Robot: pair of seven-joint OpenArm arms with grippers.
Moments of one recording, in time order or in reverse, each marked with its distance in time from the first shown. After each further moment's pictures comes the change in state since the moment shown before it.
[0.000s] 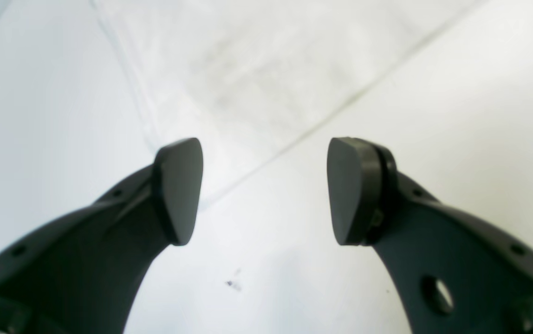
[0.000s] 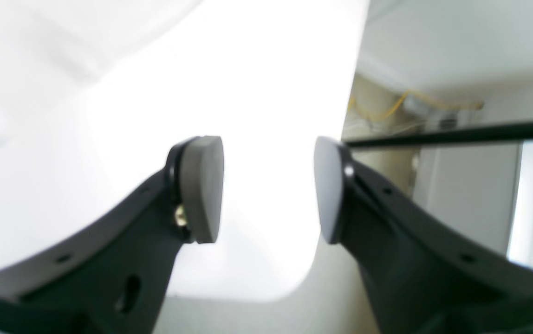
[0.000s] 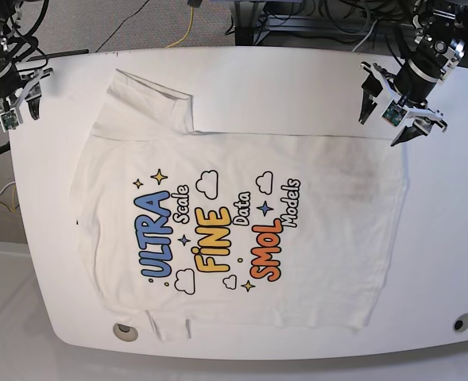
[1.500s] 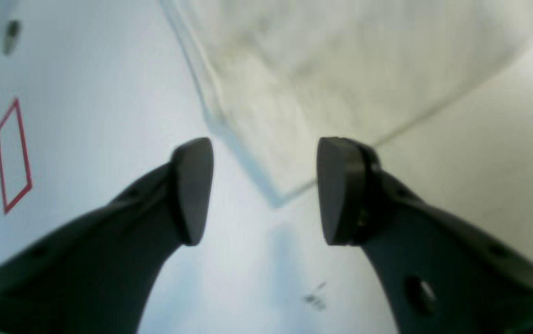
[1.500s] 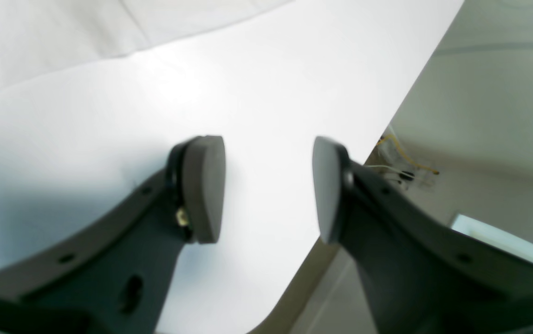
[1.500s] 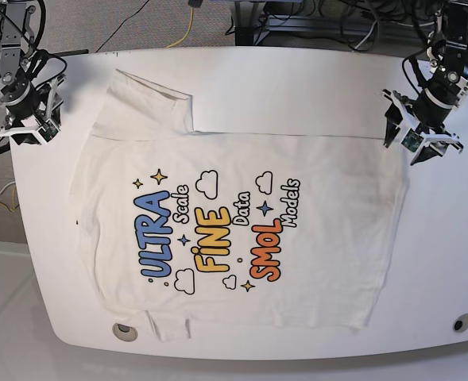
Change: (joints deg) left arm -8.7 -4.4 -0.1 -11.3 0.0 -0.6 -1.8; right arm 4.2 6.6 -14.3 -1.4 -12.7 -0.2 4.3
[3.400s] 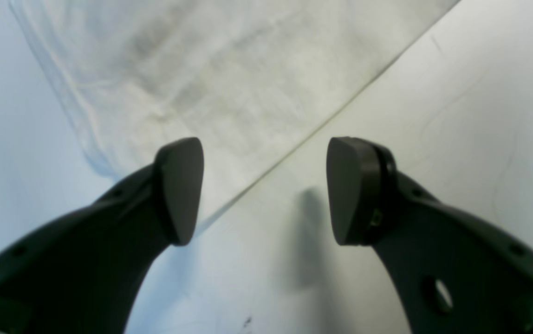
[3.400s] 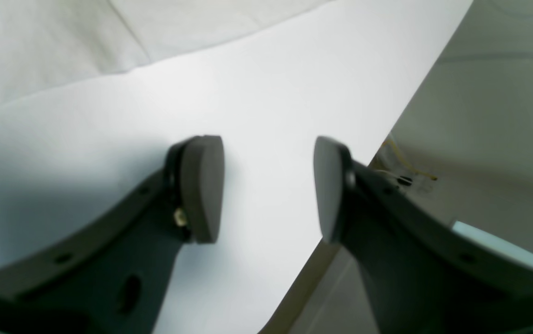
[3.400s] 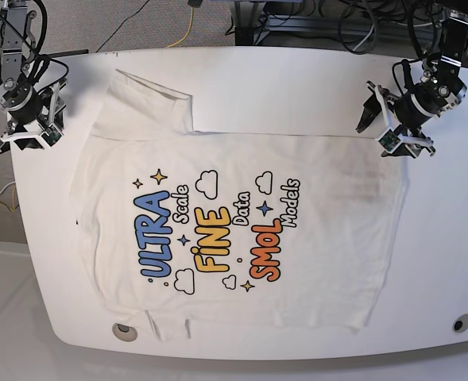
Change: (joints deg) left arm -6.4 -3.8 11.0 -6.2 -7.7 -5.6 3.7; right arm 2.2 0.3 -1.6 -0.9 -0.3 0.5 -0.4
